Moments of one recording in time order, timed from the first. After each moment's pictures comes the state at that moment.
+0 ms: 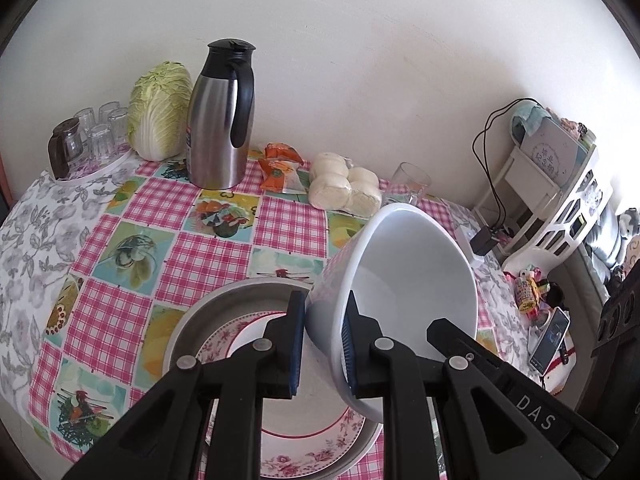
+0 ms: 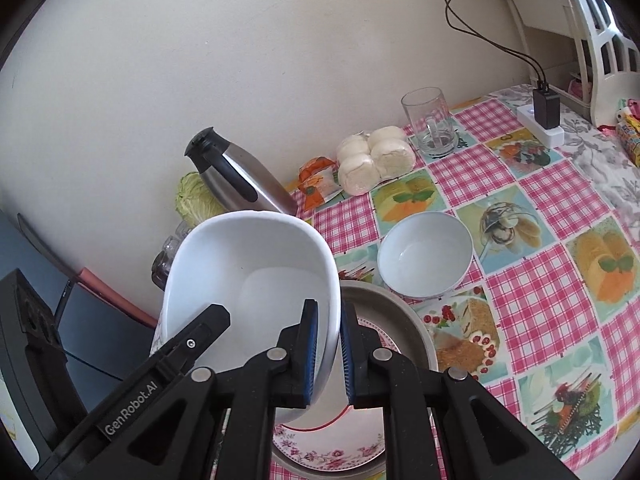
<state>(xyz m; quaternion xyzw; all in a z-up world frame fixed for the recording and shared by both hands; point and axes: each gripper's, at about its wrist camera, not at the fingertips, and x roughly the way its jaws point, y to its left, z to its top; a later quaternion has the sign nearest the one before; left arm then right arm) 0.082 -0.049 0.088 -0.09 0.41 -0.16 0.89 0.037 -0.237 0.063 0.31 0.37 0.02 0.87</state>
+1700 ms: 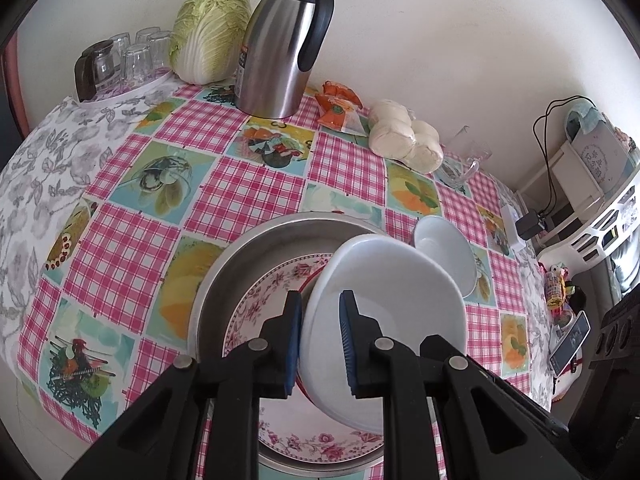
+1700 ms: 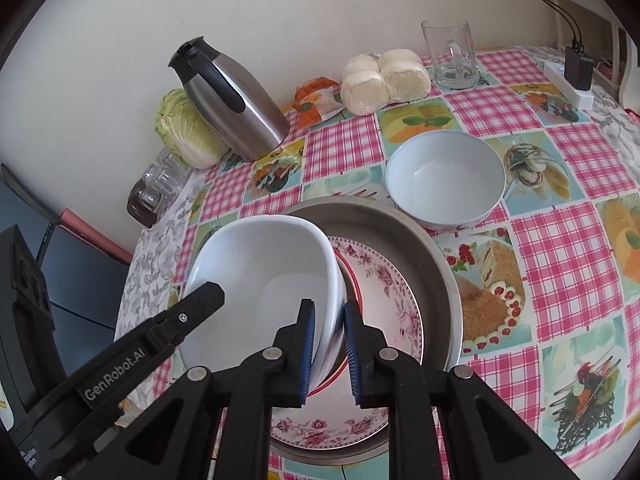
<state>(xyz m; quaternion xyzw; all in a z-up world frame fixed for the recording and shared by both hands) 0.099 -0.010 0.026 -0.13 0.50 -0.10 0.85 0.059 -0.191 0.002 0.26 0.47 0.05 0.84</state>
